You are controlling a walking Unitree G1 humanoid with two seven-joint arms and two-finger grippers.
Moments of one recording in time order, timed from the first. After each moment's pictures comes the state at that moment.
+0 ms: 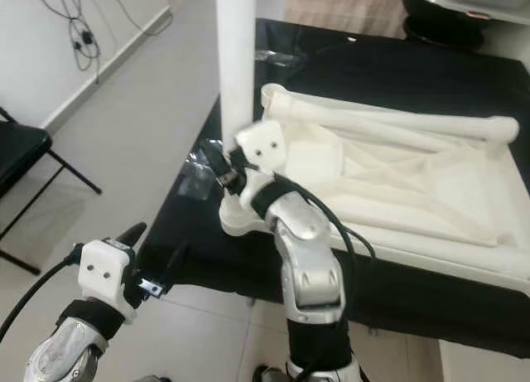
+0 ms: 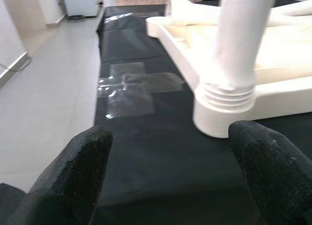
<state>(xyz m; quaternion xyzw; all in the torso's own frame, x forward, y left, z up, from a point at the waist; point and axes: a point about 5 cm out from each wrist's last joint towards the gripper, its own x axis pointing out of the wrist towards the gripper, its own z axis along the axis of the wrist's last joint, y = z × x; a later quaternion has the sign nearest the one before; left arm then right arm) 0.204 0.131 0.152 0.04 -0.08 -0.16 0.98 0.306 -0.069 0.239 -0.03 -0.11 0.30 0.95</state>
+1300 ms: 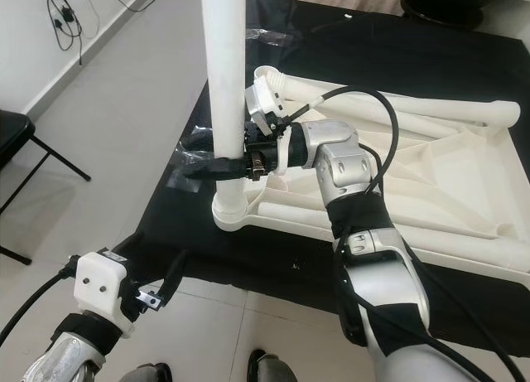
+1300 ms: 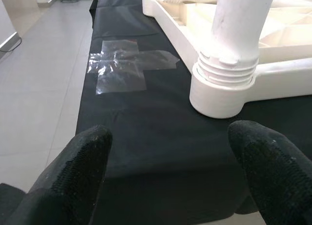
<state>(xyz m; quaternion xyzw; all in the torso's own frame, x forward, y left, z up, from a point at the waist) 0.187 0.128 0.152 0.04 -0.08 -0.16 0.98 0.344 -0.106 0.284 -0.11 -0.08 0.74 0.66</state>
